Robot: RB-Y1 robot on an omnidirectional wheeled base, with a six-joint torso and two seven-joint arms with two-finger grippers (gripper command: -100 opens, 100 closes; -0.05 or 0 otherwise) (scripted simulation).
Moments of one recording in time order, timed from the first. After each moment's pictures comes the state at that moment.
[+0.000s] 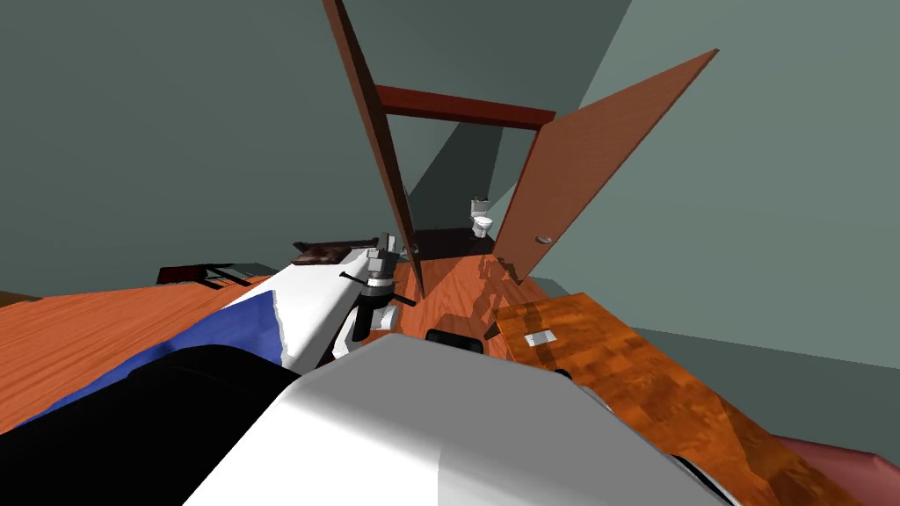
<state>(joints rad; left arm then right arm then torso) 0.48 0.04 0.06 -2.30 -0.11 -0.50 0.07 0.02 -0.46 0.12 -0.46 -0.01 0.37 0.29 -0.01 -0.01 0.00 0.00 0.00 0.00</state>
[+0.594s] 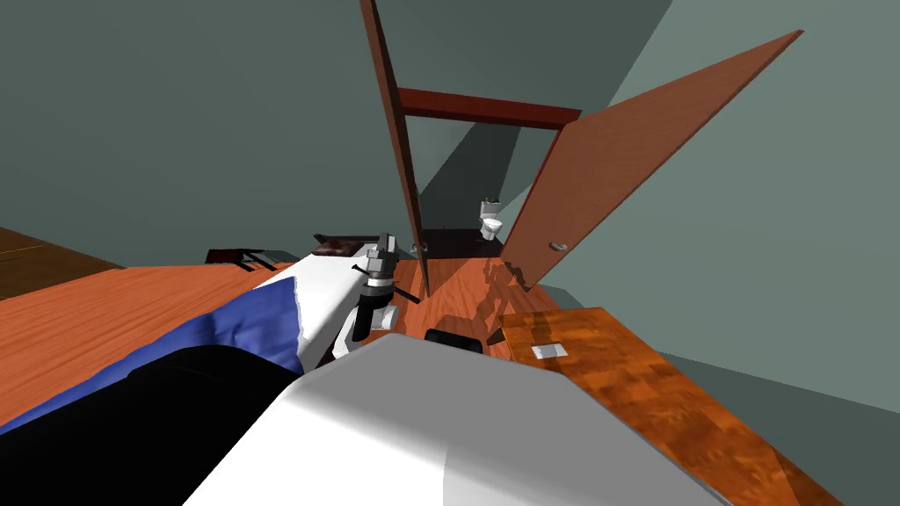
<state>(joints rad) 0.48 0.04 0.06 -2.30 -0.11 -0.50 0.07 0.09 -0.48 0.20 -0.40 0.01 0.27 0.08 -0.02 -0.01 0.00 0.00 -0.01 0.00</state>
